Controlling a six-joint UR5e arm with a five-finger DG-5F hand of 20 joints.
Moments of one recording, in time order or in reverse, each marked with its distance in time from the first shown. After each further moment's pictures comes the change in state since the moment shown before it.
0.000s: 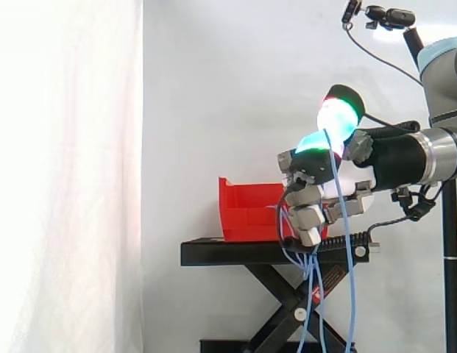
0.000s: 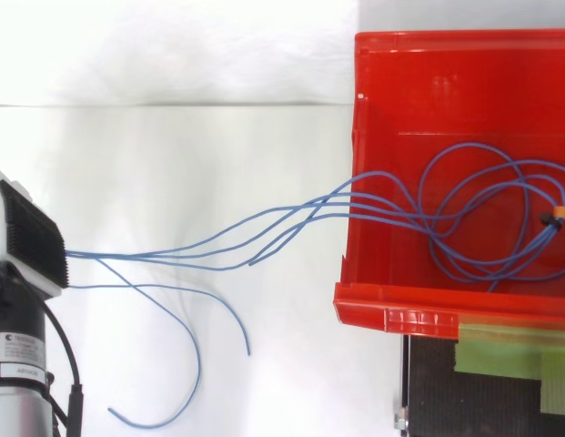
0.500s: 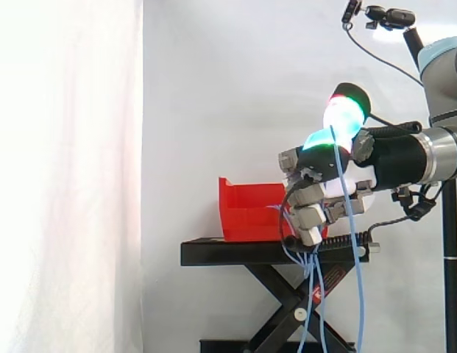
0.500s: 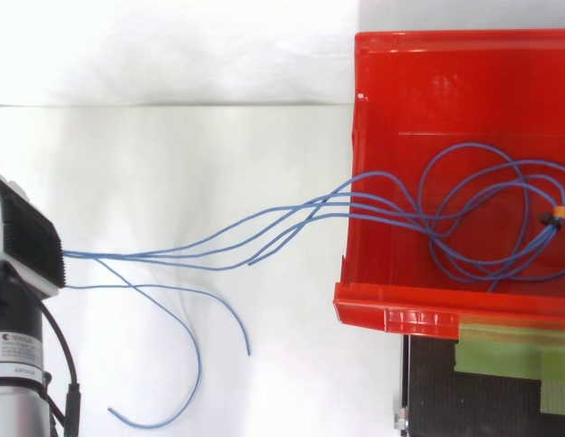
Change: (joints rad) arm 0.002 0.000 0.000 0.000 -0.003 0.003
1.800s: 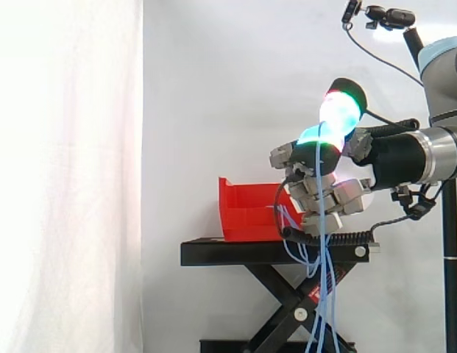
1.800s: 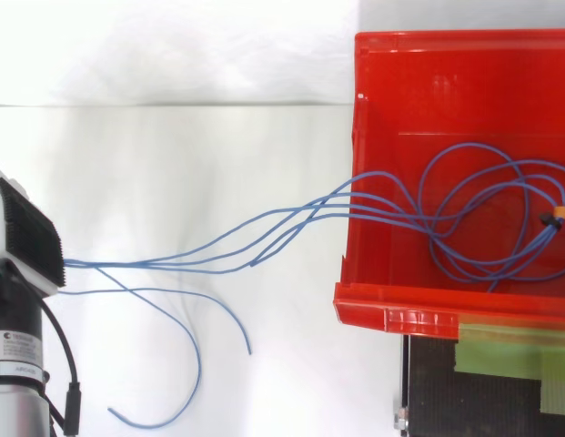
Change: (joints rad) arm 0.001 0.000 0.000 0.008 0.006 0.033
